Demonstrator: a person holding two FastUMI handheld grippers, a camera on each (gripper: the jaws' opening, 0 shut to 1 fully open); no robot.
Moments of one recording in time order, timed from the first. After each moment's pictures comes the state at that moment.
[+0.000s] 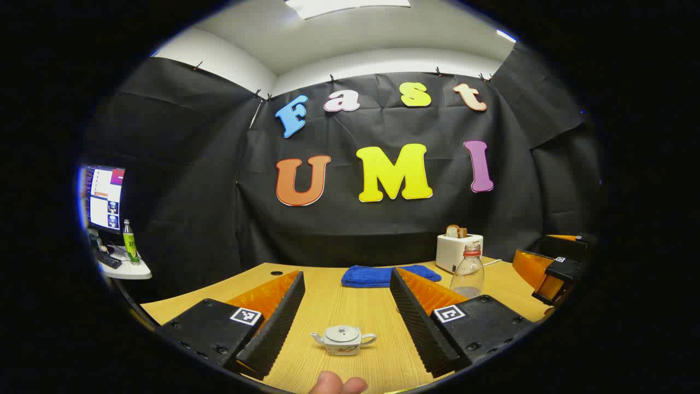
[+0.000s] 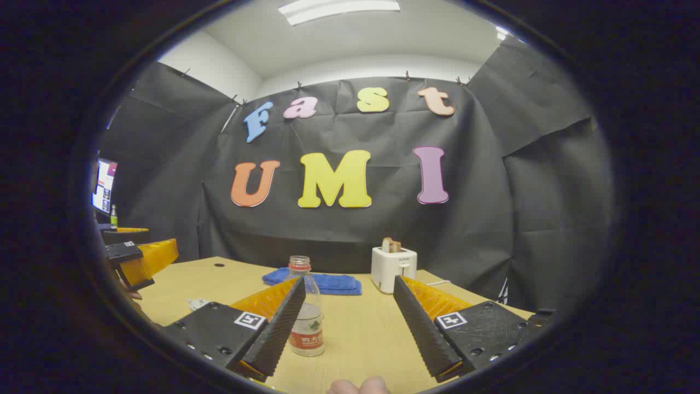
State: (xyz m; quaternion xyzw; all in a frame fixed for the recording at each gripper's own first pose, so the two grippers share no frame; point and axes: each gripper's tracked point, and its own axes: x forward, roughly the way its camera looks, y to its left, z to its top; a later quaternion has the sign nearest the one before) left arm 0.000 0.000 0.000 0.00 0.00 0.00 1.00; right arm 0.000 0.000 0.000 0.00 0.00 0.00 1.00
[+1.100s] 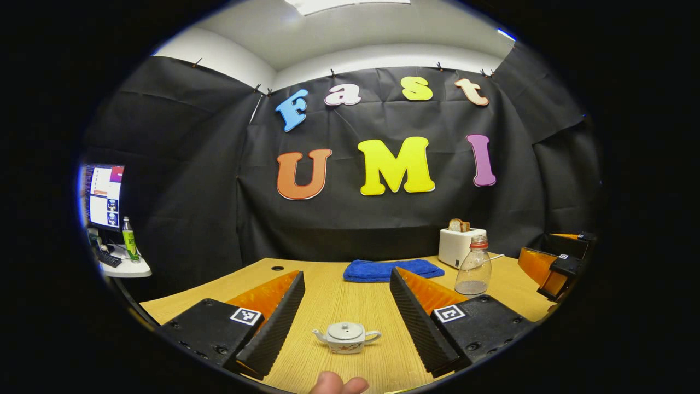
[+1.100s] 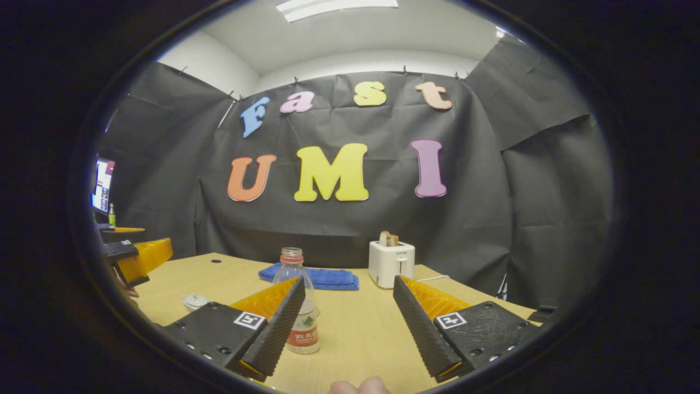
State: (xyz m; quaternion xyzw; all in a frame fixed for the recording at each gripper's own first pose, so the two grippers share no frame) left arm 0.005 0.006 -0.012 0.00 0.02 0.00 1.00; right arm 0.006 -0.006 -0.016 0.00 0.02 0.00 1.00
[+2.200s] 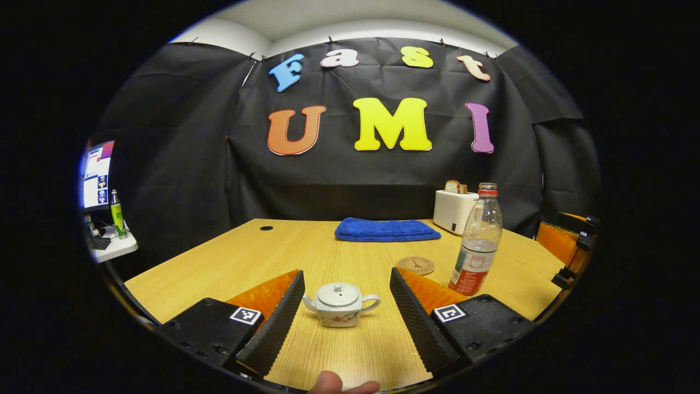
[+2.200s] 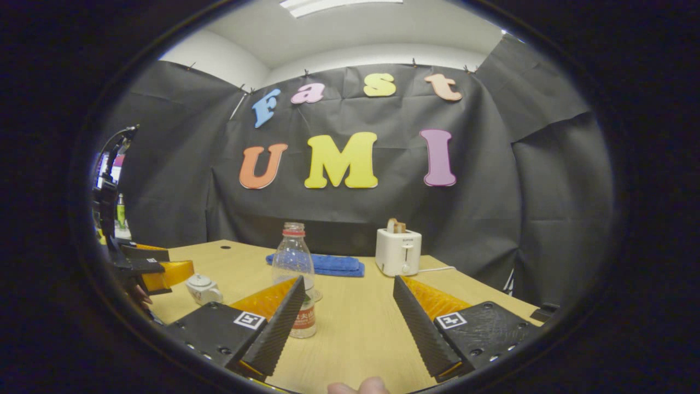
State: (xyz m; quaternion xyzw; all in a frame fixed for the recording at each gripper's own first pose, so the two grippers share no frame) left arm 0.013 0.000 -0.094 -0.01 0.13 -0.02 0.99; right arm -0.005 -0.025 -0.047 0.00 0.05 0.02 1.00
